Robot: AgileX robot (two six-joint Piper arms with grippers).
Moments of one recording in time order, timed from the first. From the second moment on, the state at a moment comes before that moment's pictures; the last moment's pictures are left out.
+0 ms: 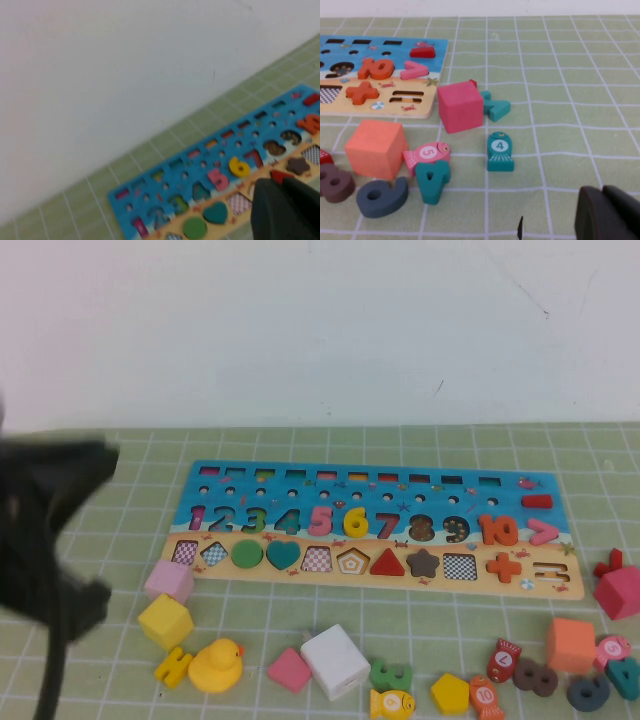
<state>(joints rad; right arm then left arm) -0.05 -0.01 0.02 0.02 0.41 -0.06 -0.56 0.78 -0.92 0.19 0.54 -0.02</state>
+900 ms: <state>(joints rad) -0.05 -0.01 0.02 0.01 0.41 -0.06 -0.03 0.05 -0.02 0.19 0.16 -0.47</state>
